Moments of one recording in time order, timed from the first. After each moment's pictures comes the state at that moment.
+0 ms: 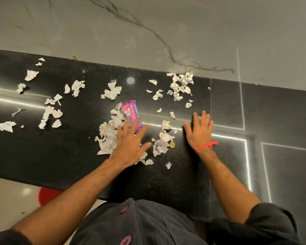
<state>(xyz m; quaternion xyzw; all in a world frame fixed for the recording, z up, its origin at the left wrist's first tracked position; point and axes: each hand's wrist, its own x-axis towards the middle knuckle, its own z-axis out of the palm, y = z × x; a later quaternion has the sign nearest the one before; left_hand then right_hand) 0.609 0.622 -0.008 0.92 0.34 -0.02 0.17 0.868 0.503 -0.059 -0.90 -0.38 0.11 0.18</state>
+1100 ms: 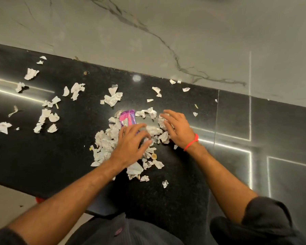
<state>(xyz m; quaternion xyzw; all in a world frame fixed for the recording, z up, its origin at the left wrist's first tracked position) 0.643 0.653 -0.006 0.91 0.33 0.08 0.23 0.874 0.592 -0.044 -0.69 -0.65 0.09 0.31</state>
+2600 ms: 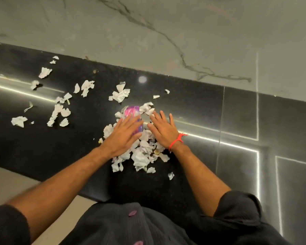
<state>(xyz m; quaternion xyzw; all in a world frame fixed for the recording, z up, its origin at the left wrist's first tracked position) 0.597 0.691 -0.009 0.93 0.29 -0.02 0.22 0.803 0.606 -0.039 -0.73 -0.61 0.26 0.18</state>
